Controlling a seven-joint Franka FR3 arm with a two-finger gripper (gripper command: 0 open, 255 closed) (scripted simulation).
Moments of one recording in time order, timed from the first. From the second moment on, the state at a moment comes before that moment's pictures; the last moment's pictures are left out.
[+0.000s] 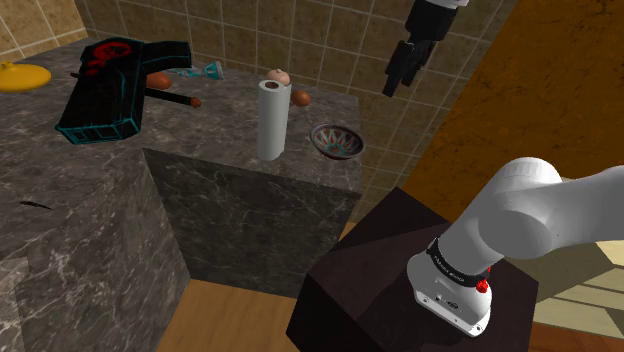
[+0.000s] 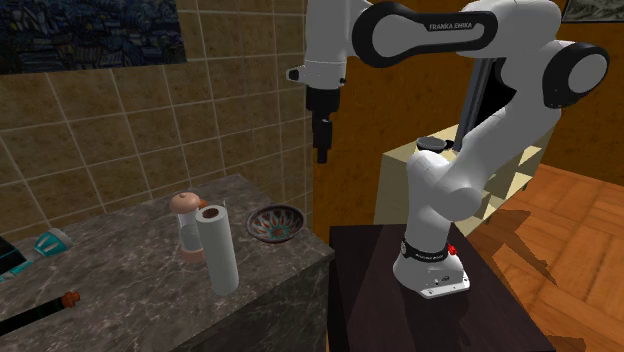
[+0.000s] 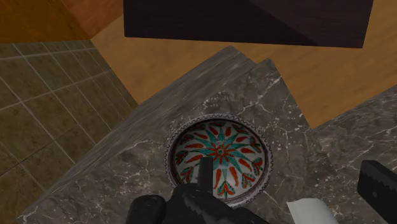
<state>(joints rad) 0.02 -0.82 -0.02 -2.43 -0.02 1.66 -0.05</state>
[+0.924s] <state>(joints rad) 0.08 -0.39 0.08 -2.18 0.00 1.85 0.01</state>
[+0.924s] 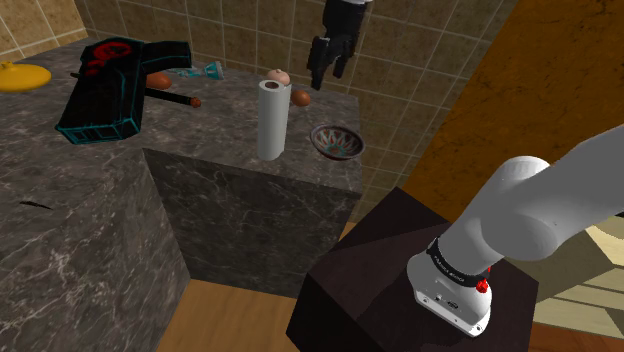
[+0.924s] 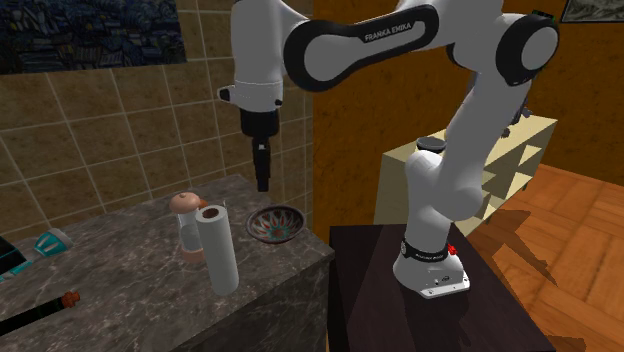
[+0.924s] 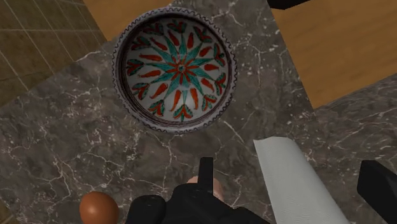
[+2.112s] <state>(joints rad) 0.12 0.02 0.16 -1.91 -0.07 1.98 0.08</state>
